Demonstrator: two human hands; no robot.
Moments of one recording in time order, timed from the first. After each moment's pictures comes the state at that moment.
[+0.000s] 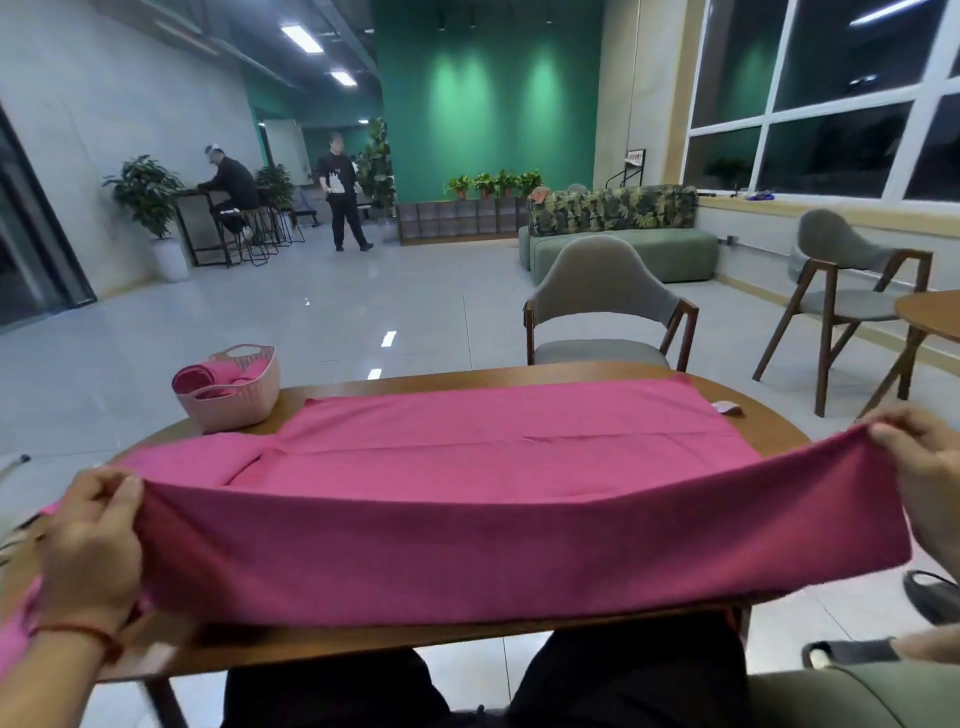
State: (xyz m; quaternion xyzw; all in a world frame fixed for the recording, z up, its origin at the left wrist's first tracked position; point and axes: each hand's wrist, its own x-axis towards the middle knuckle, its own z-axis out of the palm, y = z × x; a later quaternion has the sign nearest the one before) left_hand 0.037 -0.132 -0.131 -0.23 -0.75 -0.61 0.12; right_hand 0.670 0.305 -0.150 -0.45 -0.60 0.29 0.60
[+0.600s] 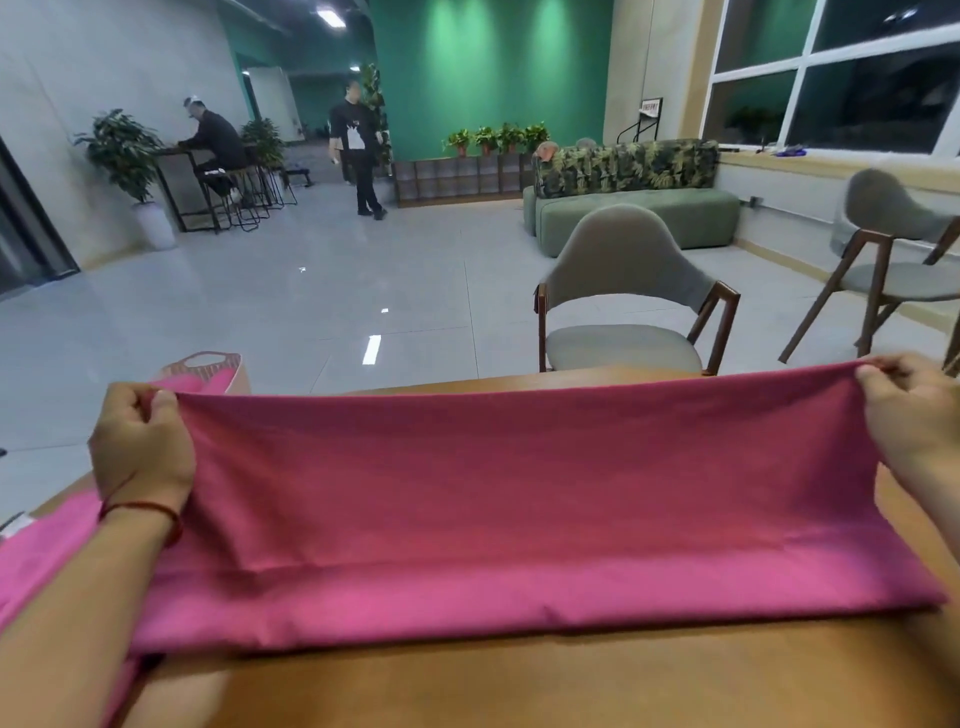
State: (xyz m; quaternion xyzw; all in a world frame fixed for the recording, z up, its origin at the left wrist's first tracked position) left_hand -0.054 0.056 -0.070 -0.18 -0.79 -0.55 0.19; right_hand 0.569 0.490 -0.108 -0.59 -0.54 0.26 0.54
